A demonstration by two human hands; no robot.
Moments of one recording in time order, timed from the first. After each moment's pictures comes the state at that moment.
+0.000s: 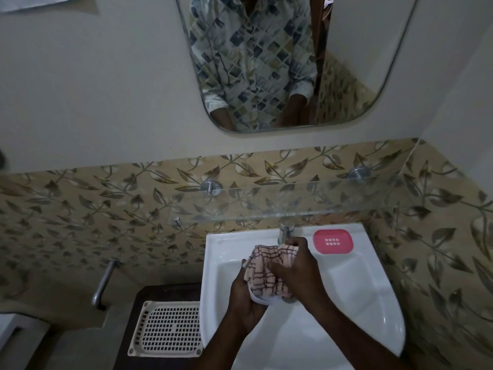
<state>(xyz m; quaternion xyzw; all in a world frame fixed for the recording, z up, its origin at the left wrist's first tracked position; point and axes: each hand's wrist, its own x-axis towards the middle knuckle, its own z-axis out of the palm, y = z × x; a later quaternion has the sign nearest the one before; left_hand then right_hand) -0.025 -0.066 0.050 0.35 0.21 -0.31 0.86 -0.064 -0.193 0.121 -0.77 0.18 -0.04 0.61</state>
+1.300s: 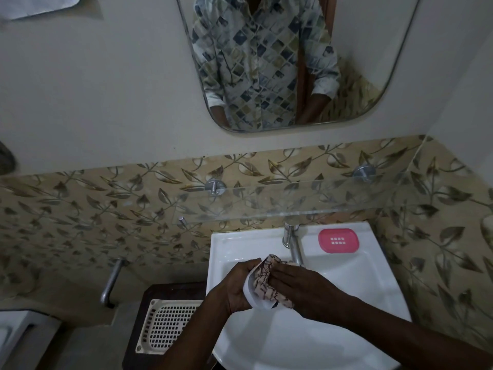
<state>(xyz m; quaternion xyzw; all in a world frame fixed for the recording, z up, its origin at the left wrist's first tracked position) 0.000 -0.035 0.101 0.40 0.21 -0.52 0.72 -0.071 -0.230 0.069 -0.90 -0.40 -0.16 0.07</state>
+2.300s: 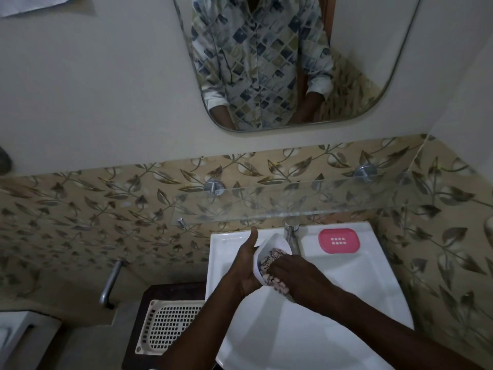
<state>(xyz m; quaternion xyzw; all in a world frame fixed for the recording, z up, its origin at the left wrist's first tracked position) 0.018 -0.065 0.119 0.43 0.19 -0.43 0.77 -0.059 -0.220 0.105 -0.92 -0.30 -0.14 0.20</state>
